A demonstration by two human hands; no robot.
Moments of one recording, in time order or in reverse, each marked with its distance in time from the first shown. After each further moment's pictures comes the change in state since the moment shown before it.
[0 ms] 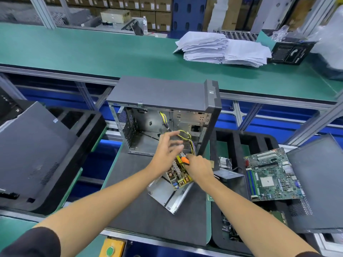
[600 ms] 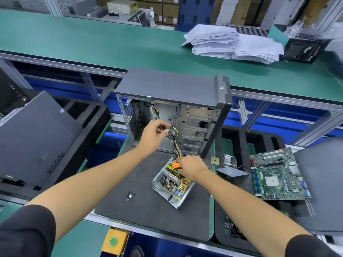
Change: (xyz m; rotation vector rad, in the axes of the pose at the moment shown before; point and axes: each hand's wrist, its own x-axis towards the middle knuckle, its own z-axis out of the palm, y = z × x) left_hand 0.032 -0.013 -0.070 0.409 0.124 -0.023; right_hand 0.008 -0.031 0.009 -0.170 -0.245 -0.368
